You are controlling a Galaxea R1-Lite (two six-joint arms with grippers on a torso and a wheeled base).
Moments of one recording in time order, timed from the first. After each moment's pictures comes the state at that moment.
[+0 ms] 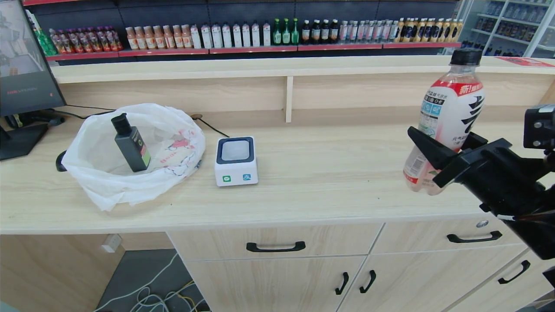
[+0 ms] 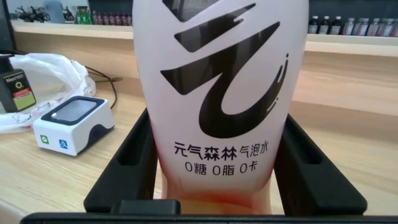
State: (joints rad) left arm 0.00 0.00 0.00 0.00 0.01 -0.01; right arm 0.30 1.59 -0.41 -1.57 0.13 -0.04
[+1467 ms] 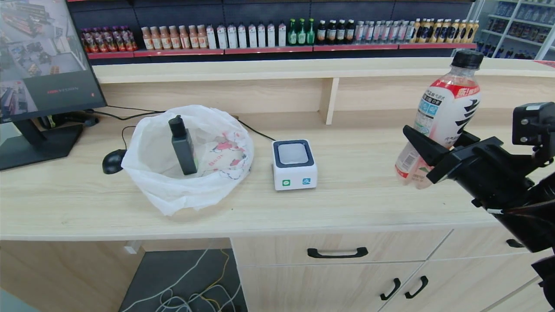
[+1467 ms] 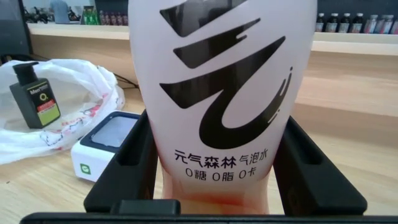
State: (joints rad) left arm 0.00 0.00 0.00 0.00 0.01 -0.01; right arm 0.29 1.63 -0.44 -1.57 0.13 -0.03
